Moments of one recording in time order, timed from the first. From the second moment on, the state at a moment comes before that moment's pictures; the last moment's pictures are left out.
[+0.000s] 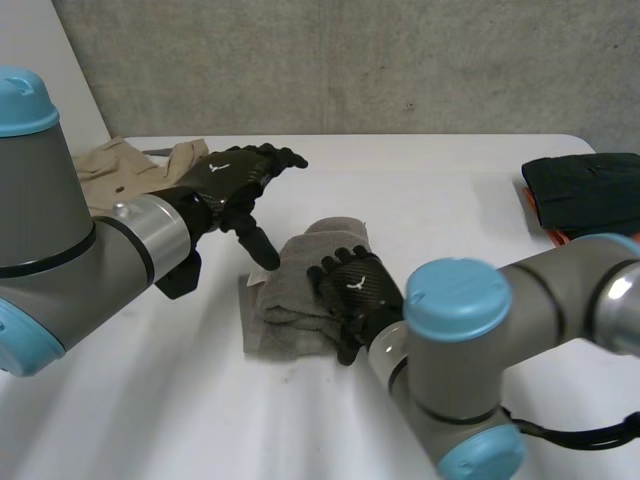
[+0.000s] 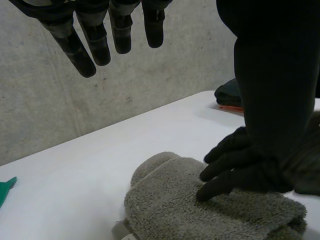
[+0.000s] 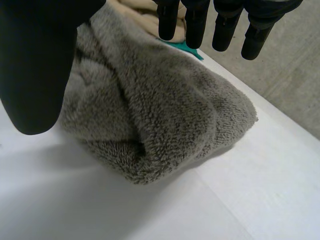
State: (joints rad) left arm 4.25 -1.87 -1.34 2.98 -1.31 3.12; right arm 2.35 -0.95 1.45 -0.18 1.64 2.83; left_hand 0.20 0.21 0.21 0.21 0.05; right_hand 0.23 0.21 0.21 0.21 0.04
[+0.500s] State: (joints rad) left arm 4.26 -1.88 -1.35 3.00 -1.31 3.05; right arm 2.37 -0.76 1.35 -0.46 1.70 2.73; left_hand 0.20 0.21 0.21 0.21 0.05; right_hand 0.23 0.21 0.21 0.21 0.04
